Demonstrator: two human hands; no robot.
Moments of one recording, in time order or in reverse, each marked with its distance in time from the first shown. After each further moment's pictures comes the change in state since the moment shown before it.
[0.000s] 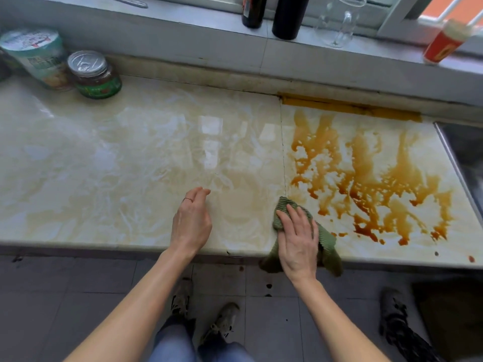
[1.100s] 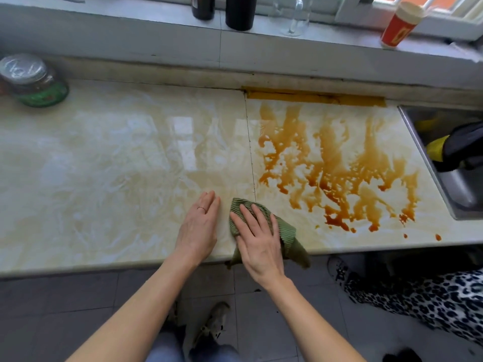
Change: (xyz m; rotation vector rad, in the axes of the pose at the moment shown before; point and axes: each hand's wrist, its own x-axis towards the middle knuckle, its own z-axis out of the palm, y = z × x) left_hand 0.001 0.043 0.059 0.139 -0.180 0.302; right_hand -0.001 -0.004 0.001 0.042 -0.125 -0.114
